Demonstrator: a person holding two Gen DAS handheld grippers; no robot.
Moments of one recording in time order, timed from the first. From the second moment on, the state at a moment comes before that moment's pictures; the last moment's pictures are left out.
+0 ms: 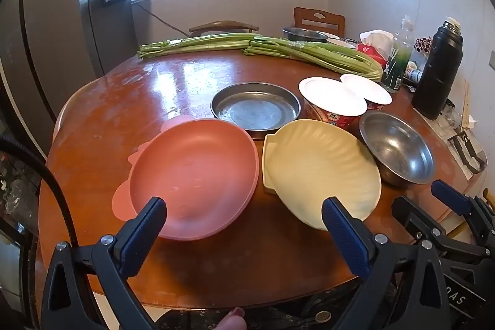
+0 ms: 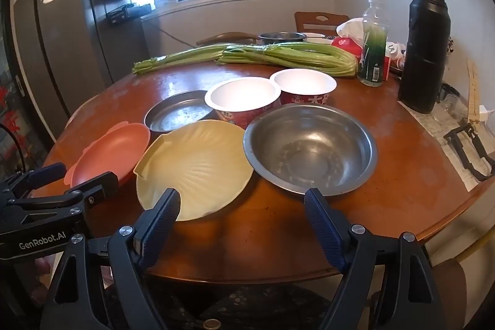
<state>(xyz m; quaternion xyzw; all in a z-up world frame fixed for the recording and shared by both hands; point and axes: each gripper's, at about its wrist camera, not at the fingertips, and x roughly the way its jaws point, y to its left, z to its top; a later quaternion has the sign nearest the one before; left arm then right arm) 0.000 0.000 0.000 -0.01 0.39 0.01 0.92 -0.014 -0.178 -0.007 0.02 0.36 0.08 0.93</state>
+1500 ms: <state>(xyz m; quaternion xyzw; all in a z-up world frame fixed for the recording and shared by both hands) -0.009 0.131 -0.028 -0.15 0.44 0.08 0.88 0.079 -0.046 0.006 -0.09 0.40 0.29 0.87</state>
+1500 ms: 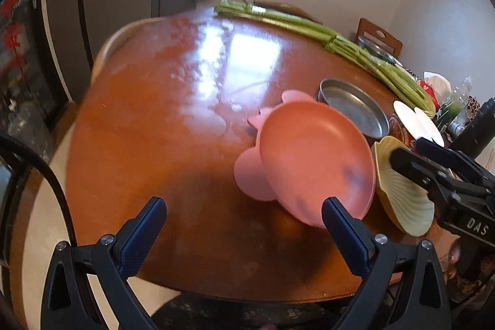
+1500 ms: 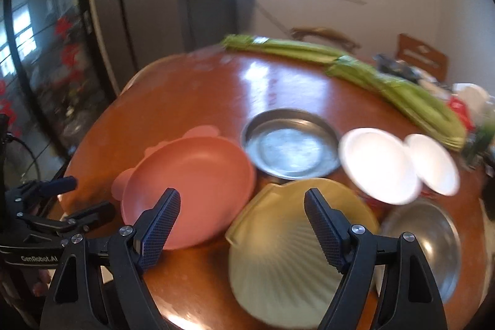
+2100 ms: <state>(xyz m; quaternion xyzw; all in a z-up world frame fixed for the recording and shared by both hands) 0.030 0.115 -0.047 -0.14 0.46 0.06 0.87 0.127 -0.014 -0.032 -0.11 0.43 0.31 0.84</state>
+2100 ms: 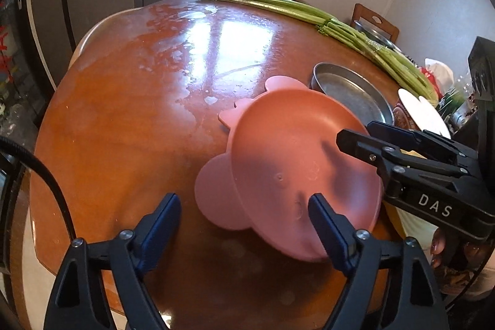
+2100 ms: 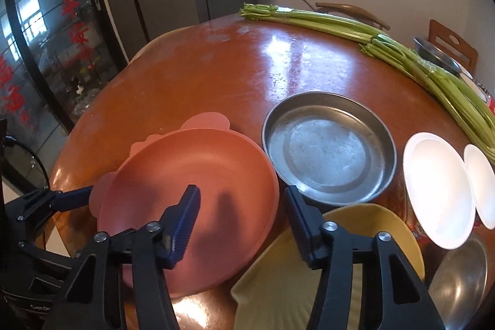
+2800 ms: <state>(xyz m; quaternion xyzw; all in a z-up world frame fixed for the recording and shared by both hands) 0.044 0.156 -0.024 -0.15 0.42 0.11 0.89 0.125 0.000 -0.018 -0.08 0.43 0.34 0.83</state>
